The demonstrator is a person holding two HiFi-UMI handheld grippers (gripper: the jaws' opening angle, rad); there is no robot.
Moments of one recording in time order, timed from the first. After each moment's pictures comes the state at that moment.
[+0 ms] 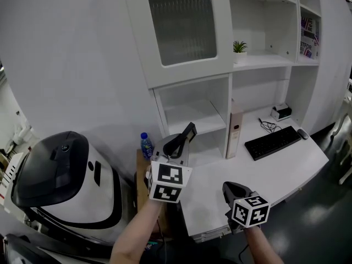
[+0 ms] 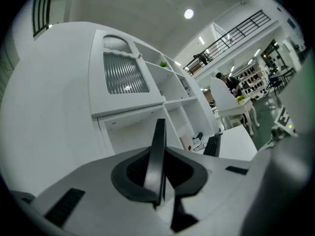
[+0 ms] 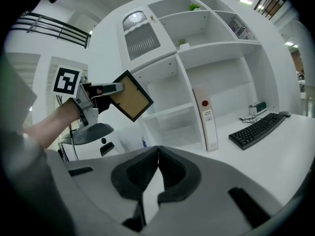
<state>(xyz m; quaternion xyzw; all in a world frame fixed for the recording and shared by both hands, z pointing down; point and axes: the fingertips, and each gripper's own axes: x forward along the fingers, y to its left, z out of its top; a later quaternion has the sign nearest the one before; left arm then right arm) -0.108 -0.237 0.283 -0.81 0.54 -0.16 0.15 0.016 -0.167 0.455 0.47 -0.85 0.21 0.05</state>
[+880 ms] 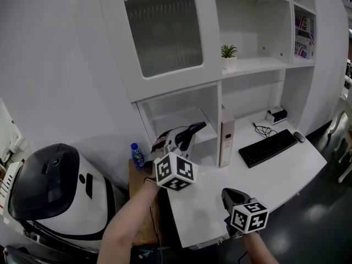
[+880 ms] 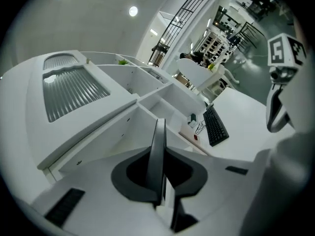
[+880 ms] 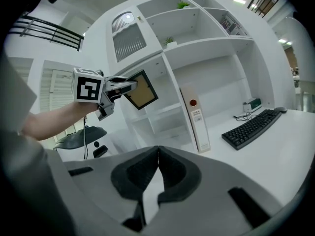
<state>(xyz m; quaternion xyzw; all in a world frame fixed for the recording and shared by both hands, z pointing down) -0.040 -0.324 0.290 -0.77 0.45 -0.29 0.35 0.049 -0.200 0.465 0.49 -0.84 0.22 0.04</state>
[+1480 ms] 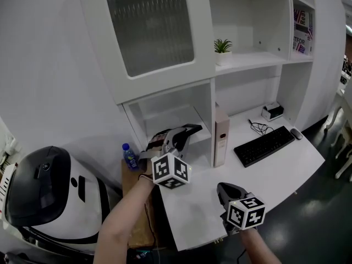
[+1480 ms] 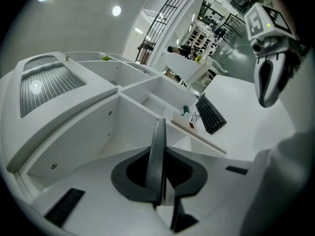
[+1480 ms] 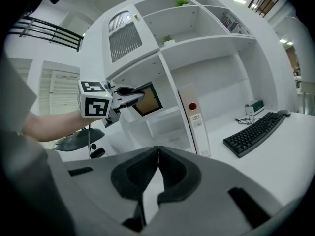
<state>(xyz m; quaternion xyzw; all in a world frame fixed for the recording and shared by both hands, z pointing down) -0.028 -0.366 0.330 -0.76 0.41 -0.33 0.39 0.054 -0.234 0.460 0.49 -0.84 0.22 0.04</state>
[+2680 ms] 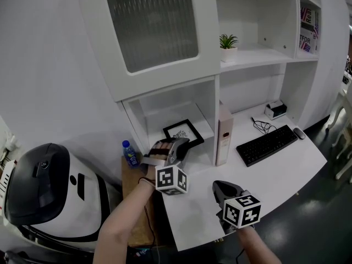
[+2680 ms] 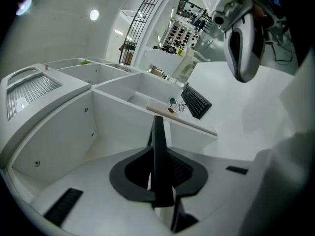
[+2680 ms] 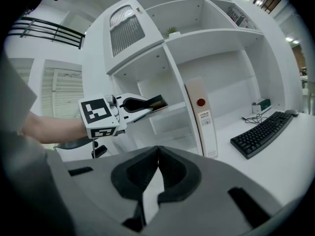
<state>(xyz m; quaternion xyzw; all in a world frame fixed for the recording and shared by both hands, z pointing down) -0.036 -0.370 0.394 -0.72 0.36 -0.39 0.44 0.031 -0.251 0.464 0.47 -0.85 0.22 0.05</state>
